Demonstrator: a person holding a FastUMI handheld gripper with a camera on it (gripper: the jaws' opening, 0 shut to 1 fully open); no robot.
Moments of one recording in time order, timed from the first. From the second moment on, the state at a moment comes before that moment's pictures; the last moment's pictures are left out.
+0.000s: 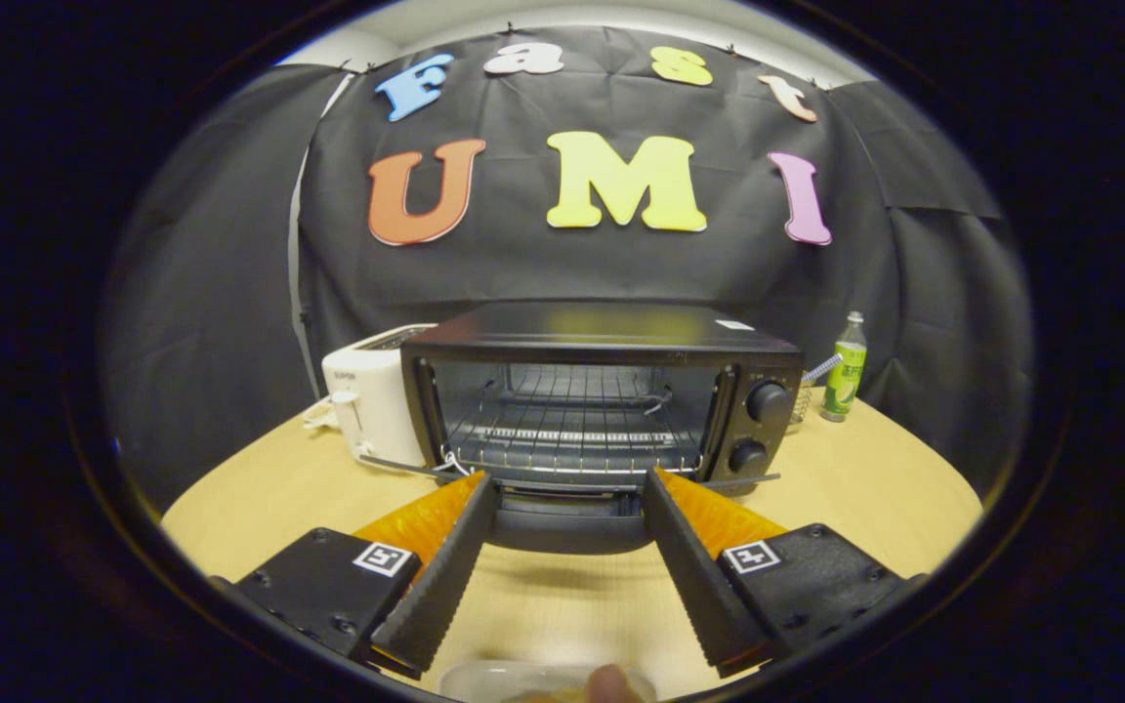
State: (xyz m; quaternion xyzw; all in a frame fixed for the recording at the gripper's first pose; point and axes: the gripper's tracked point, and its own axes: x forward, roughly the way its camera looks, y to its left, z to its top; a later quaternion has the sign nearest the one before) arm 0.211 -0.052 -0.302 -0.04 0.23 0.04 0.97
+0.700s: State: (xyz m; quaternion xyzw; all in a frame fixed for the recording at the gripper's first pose) arm 0.176 -0.060 -0.351 0.00 0.34 0.05 0.94
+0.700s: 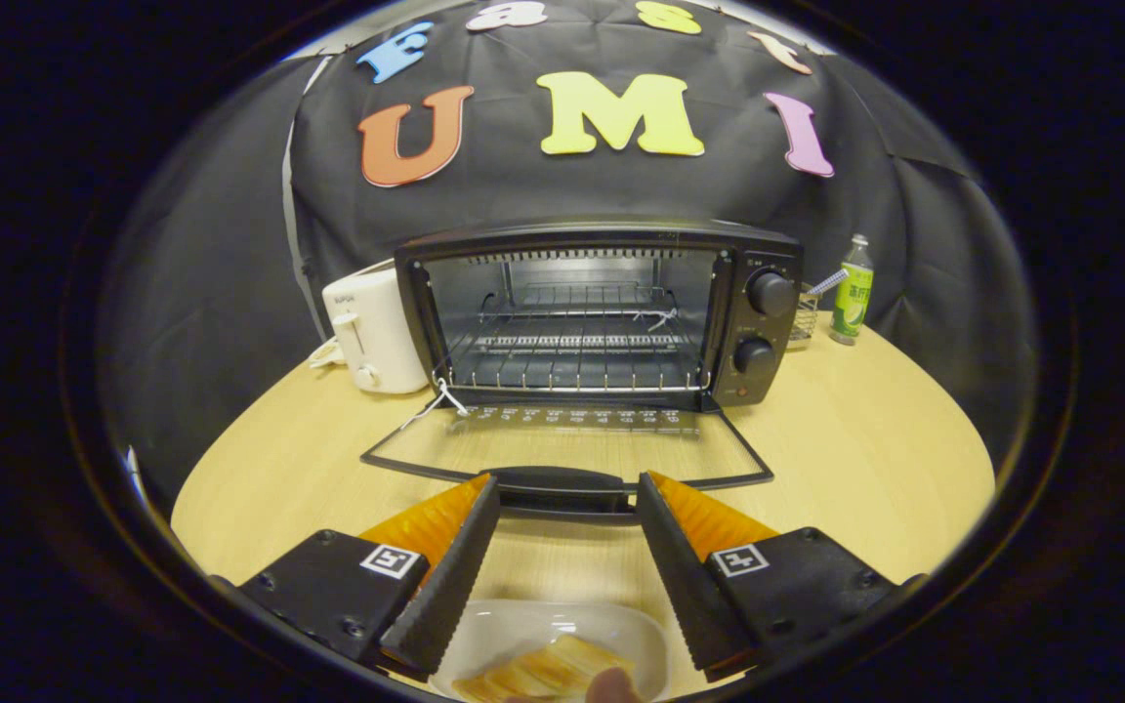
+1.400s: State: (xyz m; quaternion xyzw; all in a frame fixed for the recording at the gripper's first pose) arm 0.101 -0.067 -0.311 0.03 0.33 0.02 0.94
